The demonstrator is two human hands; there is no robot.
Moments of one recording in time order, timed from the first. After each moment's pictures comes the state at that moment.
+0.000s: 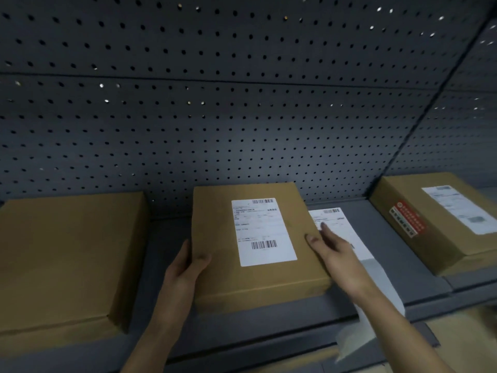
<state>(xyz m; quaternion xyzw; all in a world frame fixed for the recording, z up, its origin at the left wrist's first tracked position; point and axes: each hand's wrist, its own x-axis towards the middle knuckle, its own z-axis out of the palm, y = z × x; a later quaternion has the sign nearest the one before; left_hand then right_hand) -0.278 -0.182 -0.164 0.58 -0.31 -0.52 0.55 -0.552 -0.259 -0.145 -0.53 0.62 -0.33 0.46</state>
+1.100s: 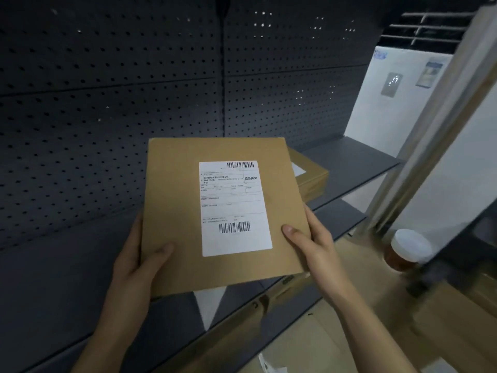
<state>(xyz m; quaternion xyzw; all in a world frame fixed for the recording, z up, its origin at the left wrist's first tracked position) -0.530 -0.132 -0.087 0.44 -0.51 -0.50 0.54 -0.793 -0.110 -0.096 -0.49 0.49 -0.59 0.42</state>
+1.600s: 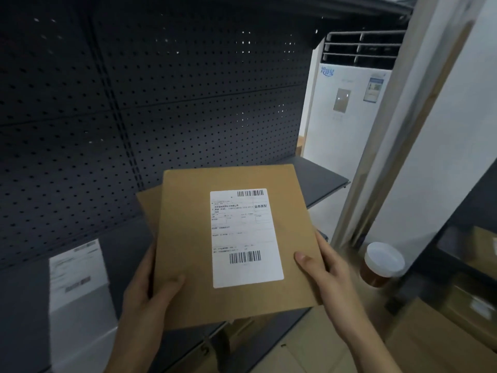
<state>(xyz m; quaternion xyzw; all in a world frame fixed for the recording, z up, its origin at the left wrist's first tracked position) -0.764 -0.153 -0.086 0.48 -0.51 -0.51 0.51 -1.019 -0.096 -0.088 -0.43 0.53 -0.62 0.38</state>
